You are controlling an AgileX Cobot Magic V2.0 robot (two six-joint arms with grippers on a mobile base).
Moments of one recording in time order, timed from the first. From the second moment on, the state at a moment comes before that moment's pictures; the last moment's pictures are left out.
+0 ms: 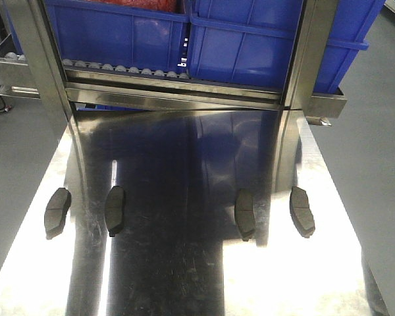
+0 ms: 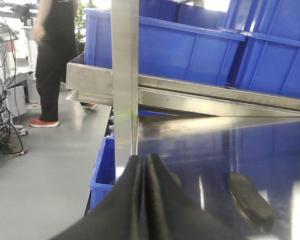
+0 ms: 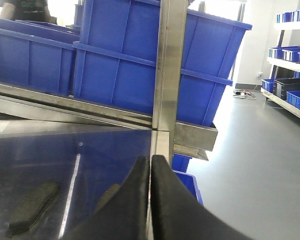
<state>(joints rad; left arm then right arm) 0.02 -0.01 0.03 -0.05 0.09 -0.04 0.07 -0.01 0.03 0.01 0.04 -0.11</state>
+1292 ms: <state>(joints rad) 0.02 0.00 -0.10 -0.05 0.05 -0.05 0.07 -0.01 0.03 0.01 0.04 -0.11</state>
